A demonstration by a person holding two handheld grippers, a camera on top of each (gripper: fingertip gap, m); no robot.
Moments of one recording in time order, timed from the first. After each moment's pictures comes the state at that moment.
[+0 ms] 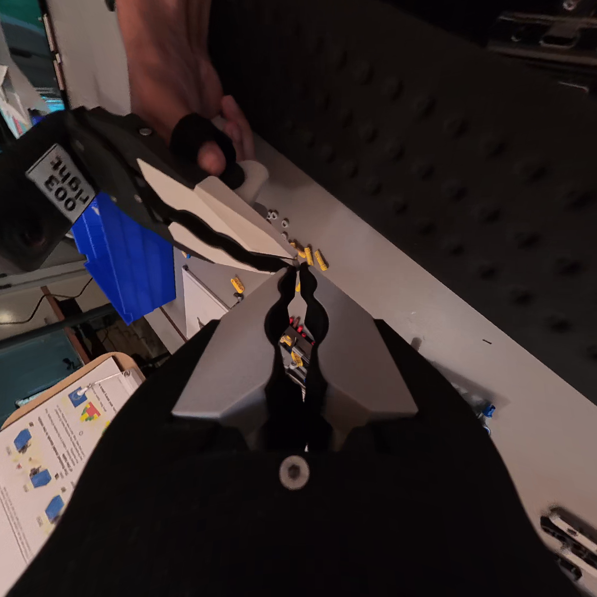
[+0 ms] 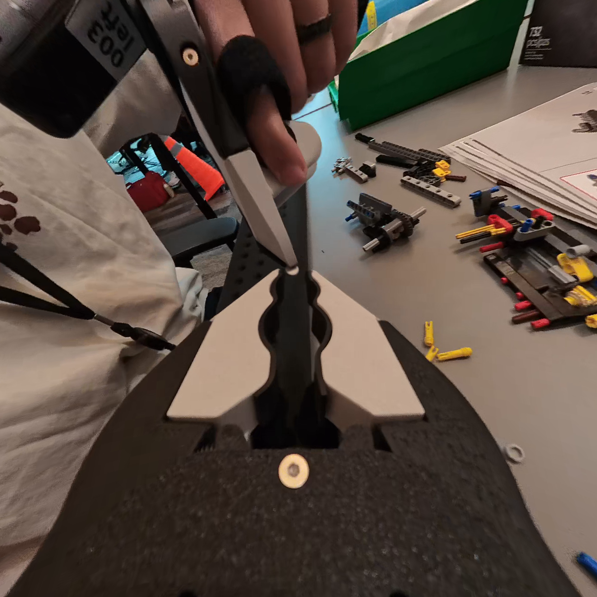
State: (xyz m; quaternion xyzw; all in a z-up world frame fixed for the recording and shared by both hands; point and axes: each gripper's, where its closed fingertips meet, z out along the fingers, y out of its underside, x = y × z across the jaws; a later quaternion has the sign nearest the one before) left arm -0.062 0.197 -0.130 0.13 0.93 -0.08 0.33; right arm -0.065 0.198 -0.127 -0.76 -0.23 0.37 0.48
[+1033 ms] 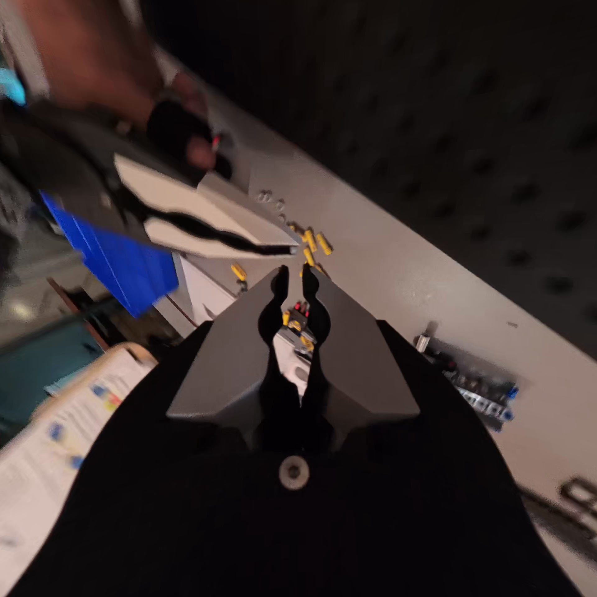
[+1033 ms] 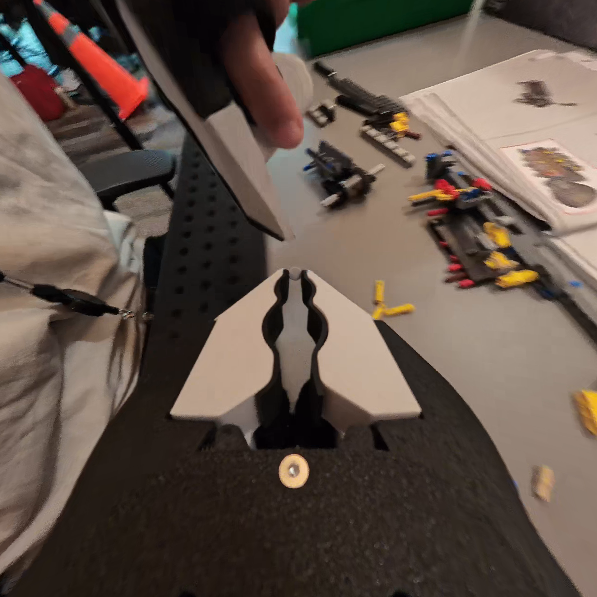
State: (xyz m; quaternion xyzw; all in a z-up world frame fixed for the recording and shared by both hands) left arm -0.048 0.205 -0.139 0.12 0.94 -0.02 0.33; right arm -0.040 0.199 -0.150 -0.82 -0.26 0.24 0.45
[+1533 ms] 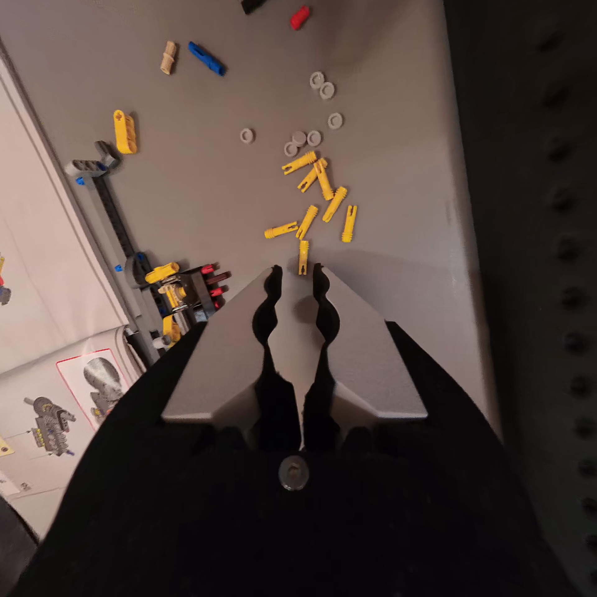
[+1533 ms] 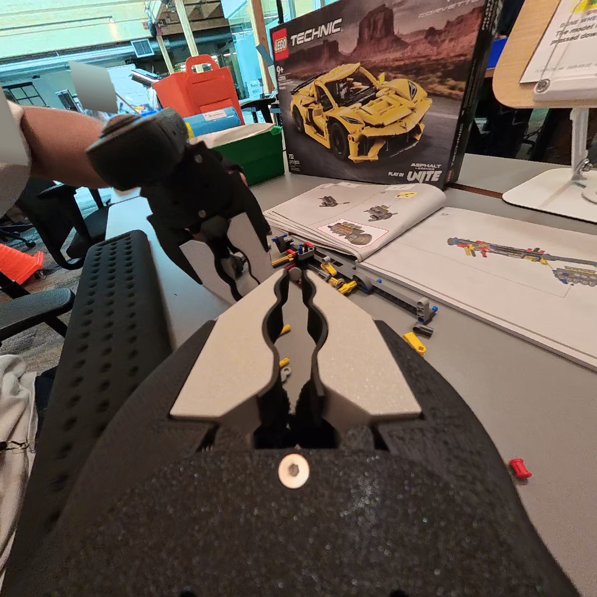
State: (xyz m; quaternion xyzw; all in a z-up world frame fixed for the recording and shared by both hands) left arm -0.008 0.250 -0.212 -0.27 0.94 -0.16 0.15; right arm 0.057 0.217 -0.113 -0.75 -0.07 0.16 0.63
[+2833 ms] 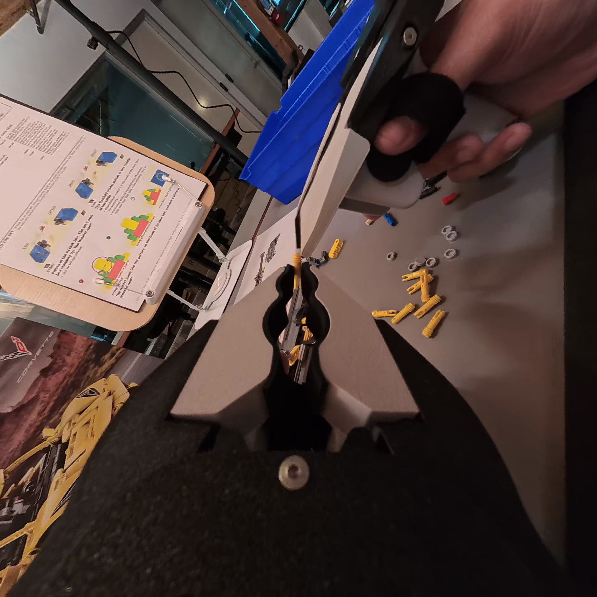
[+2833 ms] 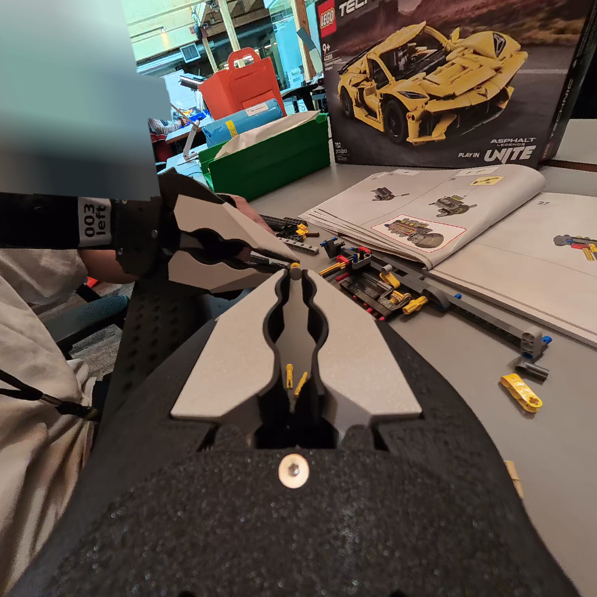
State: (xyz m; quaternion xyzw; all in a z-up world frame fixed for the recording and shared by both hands) left arm 0.012 0.245 -0.118 -0.26 0.73 -0.23 0.59; right arm 0.007 0.242 -0.115 -0.75 -0.08 0.24 0.61
